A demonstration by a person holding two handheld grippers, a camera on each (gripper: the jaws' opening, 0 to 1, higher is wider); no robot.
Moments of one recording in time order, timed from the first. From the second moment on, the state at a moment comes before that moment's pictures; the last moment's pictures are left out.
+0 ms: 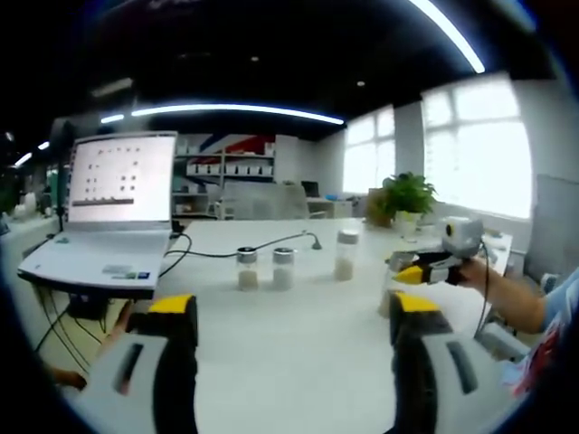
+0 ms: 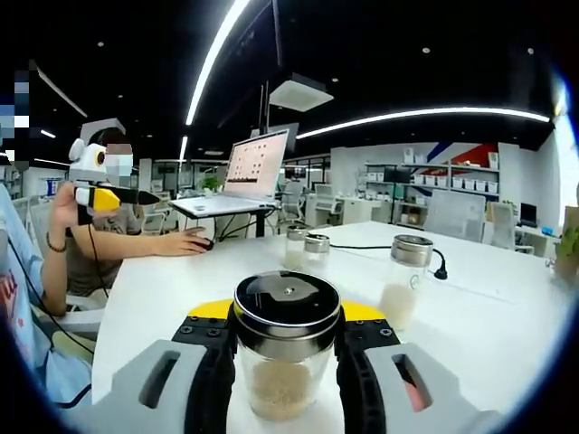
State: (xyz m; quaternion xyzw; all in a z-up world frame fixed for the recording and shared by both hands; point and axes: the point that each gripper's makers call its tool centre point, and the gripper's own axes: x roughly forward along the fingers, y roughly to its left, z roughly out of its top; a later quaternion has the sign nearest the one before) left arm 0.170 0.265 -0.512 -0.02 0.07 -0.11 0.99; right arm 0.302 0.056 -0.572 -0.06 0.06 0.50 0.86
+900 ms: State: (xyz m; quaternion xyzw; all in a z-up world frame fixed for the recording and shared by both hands) left arm 0.169 0.267 -0.512 -0.03 0.07 -0.11 0.99; right arm 0.307 0.051 -0.574 -0.04 0.05 0.40 0.91
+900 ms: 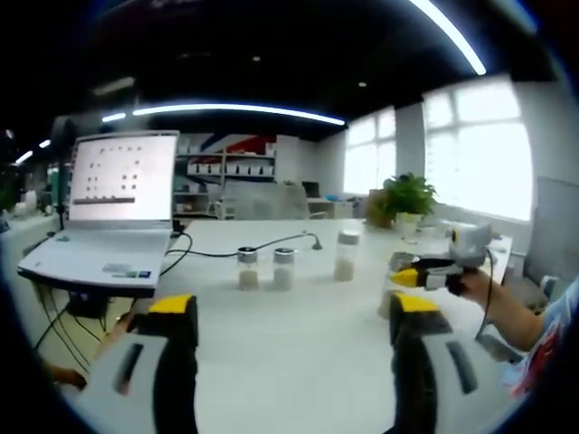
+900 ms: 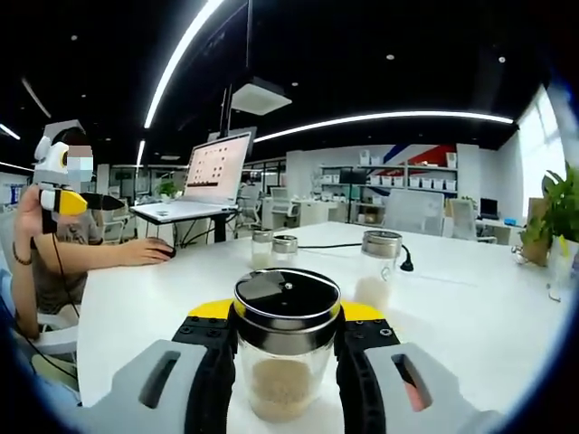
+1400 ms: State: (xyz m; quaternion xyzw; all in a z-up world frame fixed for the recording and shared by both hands) left arm 0.170 0.268 -0.513 -0.03 0.07 -0.11 0.99; right arm 0.311 0.048 -0.575 -0.04 0.05 0.37 0.93
